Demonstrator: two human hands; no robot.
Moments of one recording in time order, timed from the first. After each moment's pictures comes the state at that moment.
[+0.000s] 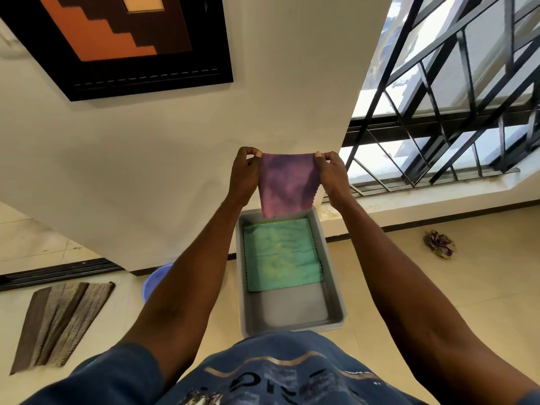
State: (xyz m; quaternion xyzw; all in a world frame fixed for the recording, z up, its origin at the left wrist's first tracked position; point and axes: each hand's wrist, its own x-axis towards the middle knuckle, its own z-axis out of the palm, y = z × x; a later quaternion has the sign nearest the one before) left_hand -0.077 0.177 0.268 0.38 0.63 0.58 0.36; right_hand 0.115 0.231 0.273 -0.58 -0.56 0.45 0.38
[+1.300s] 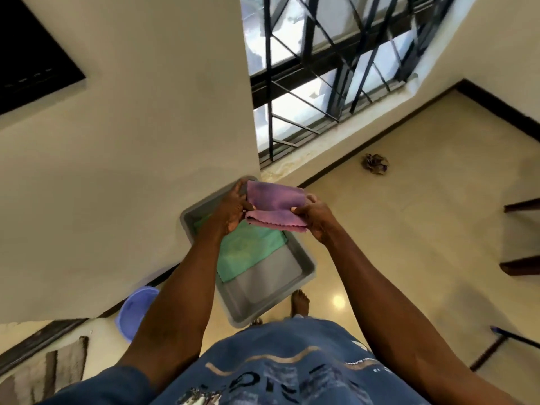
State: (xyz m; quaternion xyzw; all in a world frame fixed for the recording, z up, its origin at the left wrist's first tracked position) left_hand 0.024 0.170 0.177 0.30 0.54 0.32 0.72; right_hand 0.242 0.115 0.177 -0.59 -0.20 0.67 0.41
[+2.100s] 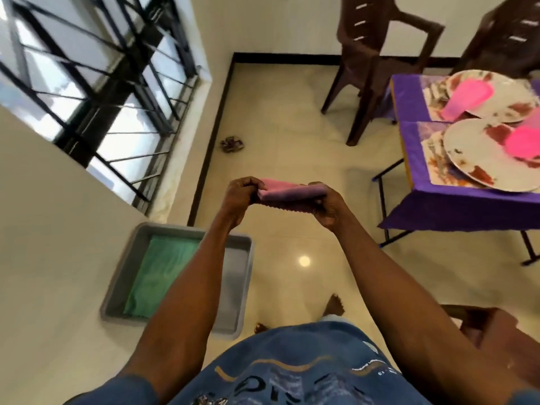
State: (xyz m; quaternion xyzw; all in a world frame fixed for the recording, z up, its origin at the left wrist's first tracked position) left_hand 0.190 0.041 0.220 0.66 0.26 0.08 0.70; right_hand 0.325 -0.140 0.172 -0.62 -0.01 0.41 0.67
